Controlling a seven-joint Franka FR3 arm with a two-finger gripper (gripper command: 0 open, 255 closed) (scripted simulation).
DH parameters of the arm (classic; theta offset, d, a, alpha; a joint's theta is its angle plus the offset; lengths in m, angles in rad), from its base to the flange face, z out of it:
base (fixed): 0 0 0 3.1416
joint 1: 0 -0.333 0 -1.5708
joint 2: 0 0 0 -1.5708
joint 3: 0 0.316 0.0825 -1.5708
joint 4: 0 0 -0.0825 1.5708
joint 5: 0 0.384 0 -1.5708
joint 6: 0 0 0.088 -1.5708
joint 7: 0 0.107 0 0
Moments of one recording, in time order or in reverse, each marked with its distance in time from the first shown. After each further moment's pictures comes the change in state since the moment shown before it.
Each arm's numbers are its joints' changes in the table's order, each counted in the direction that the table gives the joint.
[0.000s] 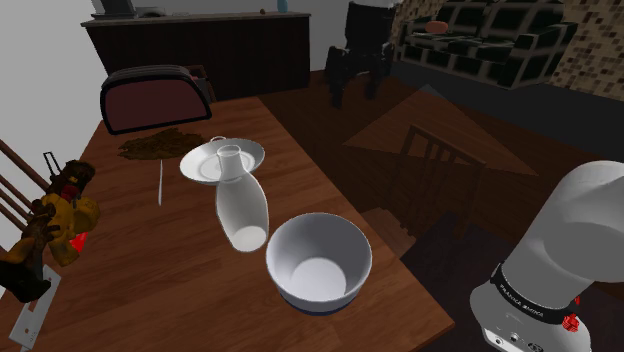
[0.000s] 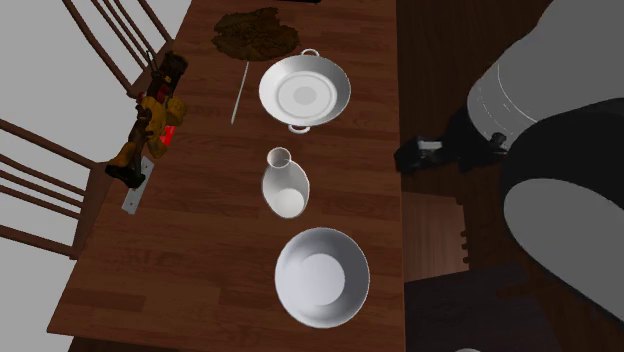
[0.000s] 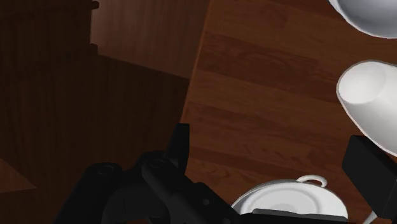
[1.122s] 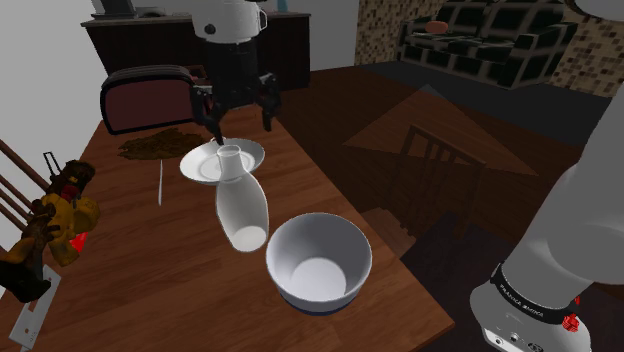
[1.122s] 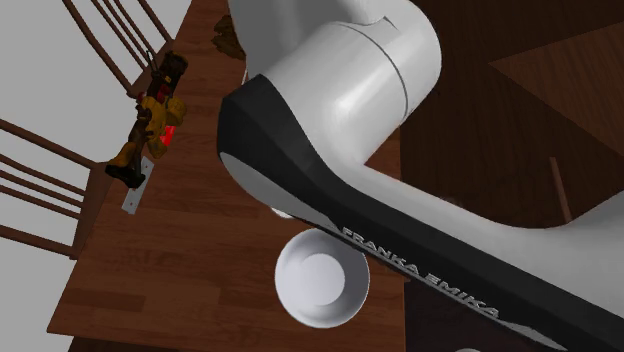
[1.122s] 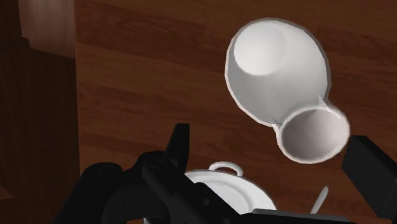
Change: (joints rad) arm -0.069 -0.609 0.313 -0.510 -0.201 -0.011 0.488
